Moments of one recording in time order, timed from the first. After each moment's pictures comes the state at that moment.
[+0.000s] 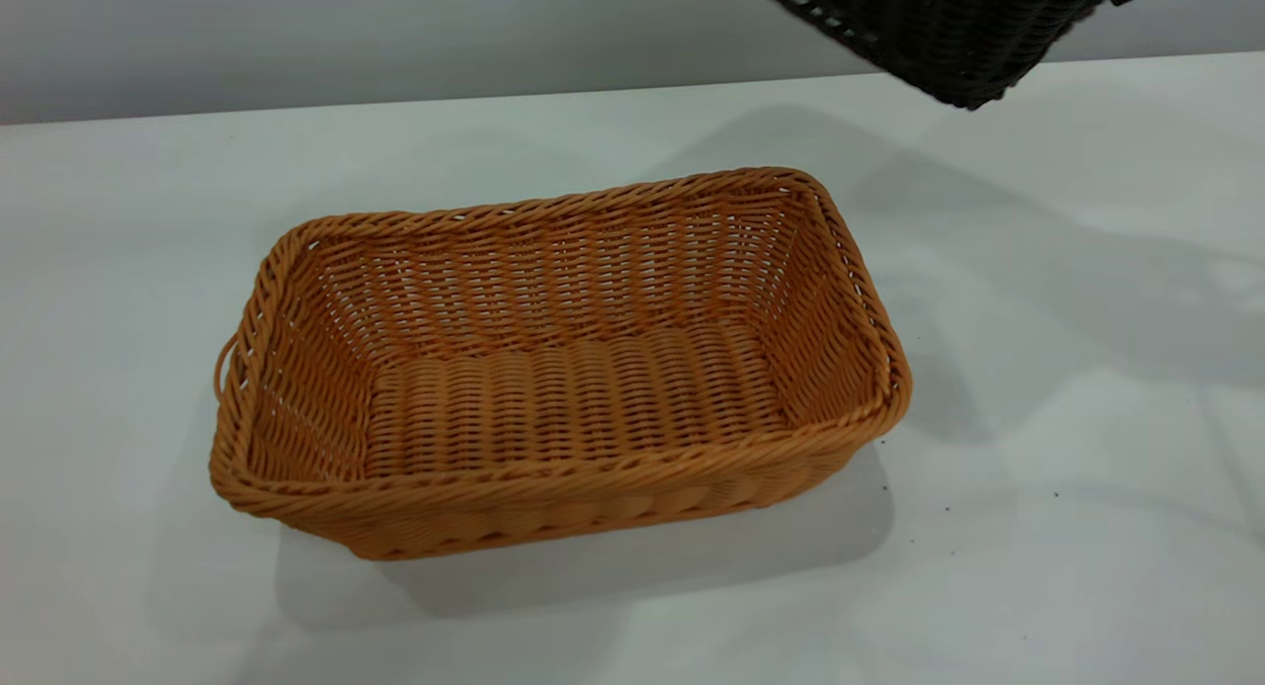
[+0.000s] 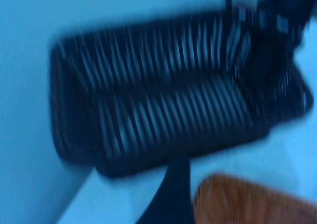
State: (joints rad) left arm -0.71 1.20 -1.26 -0.13 0.57 0.55; right arm -0.12 1.83 -1.29 0.90 1.14 -0.40
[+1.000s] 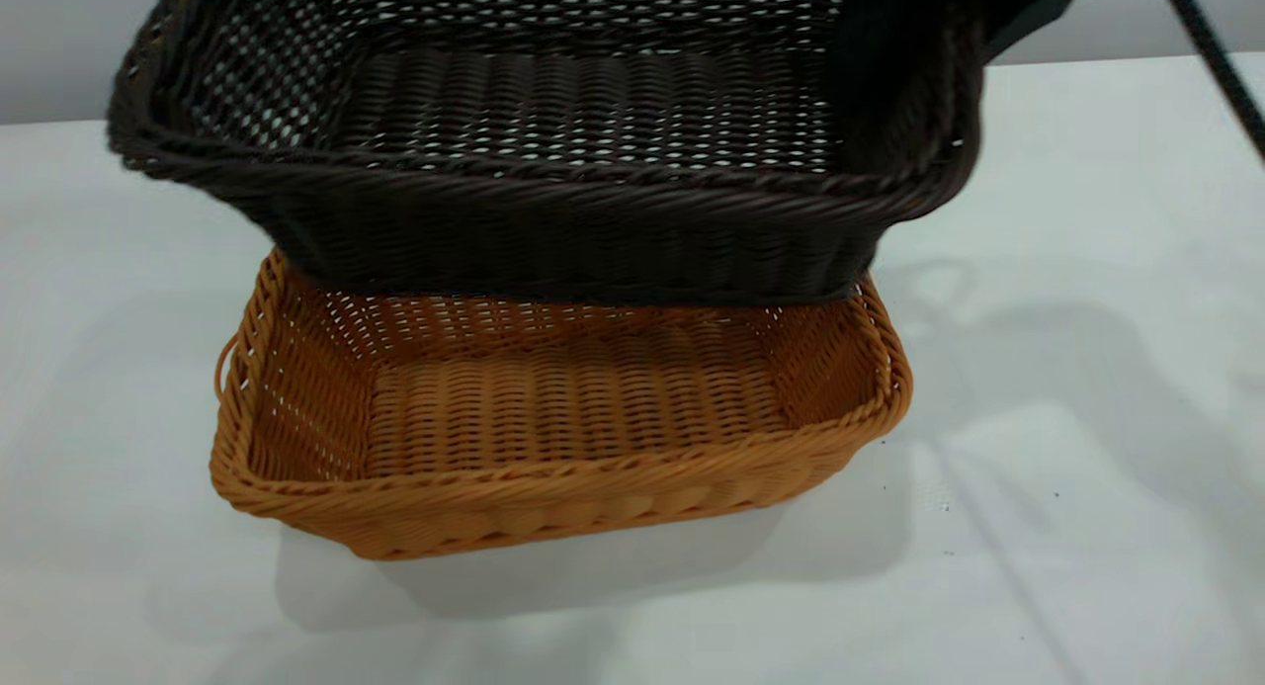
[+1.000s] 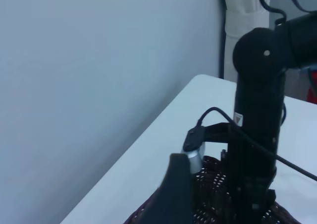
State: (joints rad) left arm -0.71 1.16 -1.32 -0.21 0.57 0.47; right arm 0.27 1.96 -1.50 0.55 1.22 -0.36
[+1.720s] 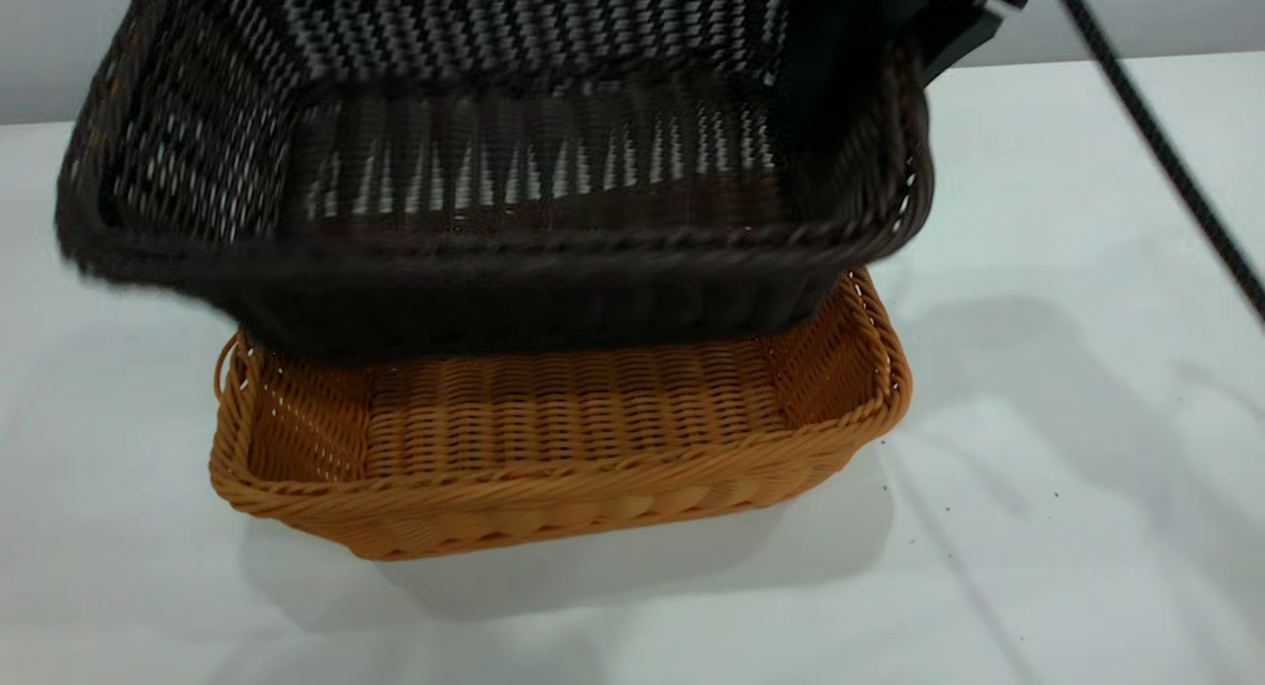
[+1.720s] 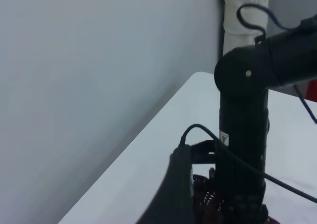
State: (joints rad) left arm -0.71 1.16 -1.32 -0.21 0.57 0.47; right arm 0.33 2.02 -1.55 0.51 1.22 -0.42
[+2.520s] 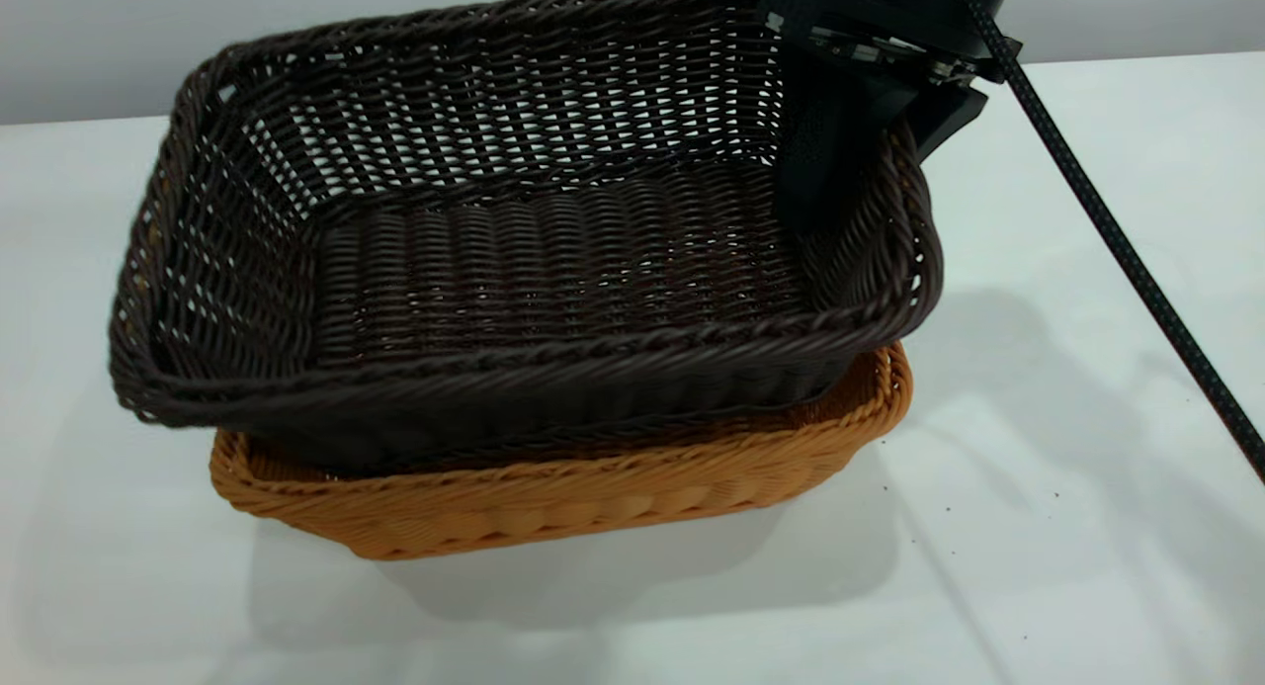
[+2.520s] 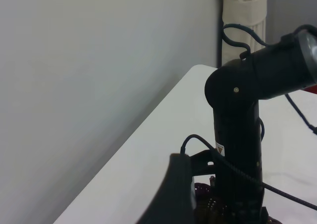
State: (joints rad) left arm -0.71 1.16 -1.32 -0.20 0.59 0.49; right arm 0.34 2.08 -1.55 0.48 1.22 -0.44
